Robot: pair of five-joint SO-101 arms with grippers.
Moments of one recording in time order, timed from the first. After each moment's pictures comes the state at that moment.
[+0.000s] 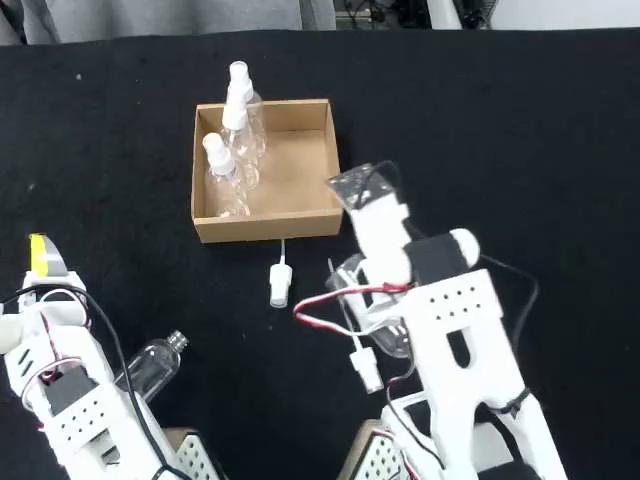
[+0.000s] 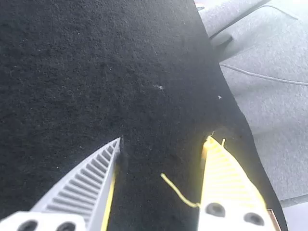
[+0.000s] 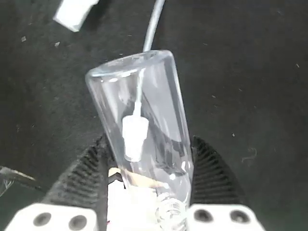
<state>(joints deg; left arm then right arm) -42.7 -80.4 94.1 17.4 45.1 -16.2 -38.0 37.1 93.3 9.7</state>
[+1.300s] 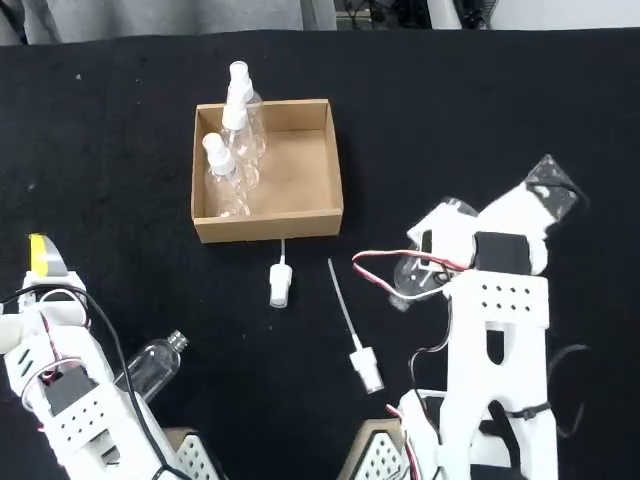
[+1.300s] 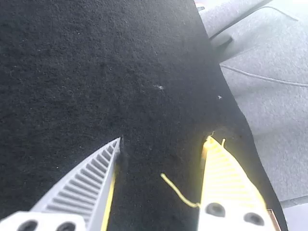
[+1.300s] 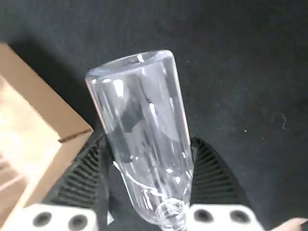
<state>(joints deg) -42.7 -80.4 94.1 17.4 45.1 5.1 -38.0 39.0 74.9 -46.1</state>
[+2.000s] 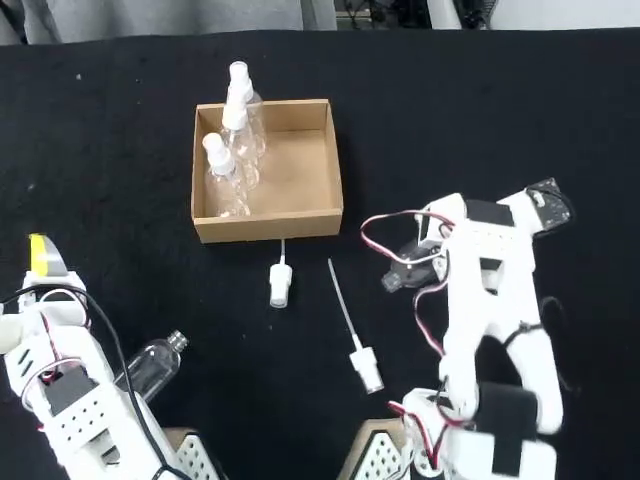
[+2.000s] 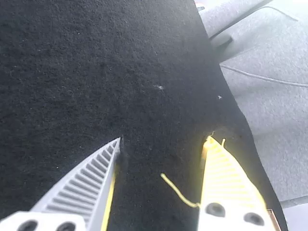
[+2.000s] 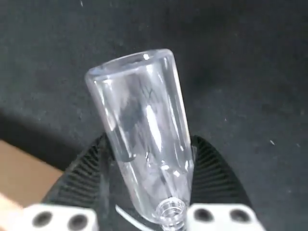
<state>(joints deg) -42.7 -80.4 94.1 17.4 45.1 8.5 -13.8 39.1 58.2 -60.0</state>
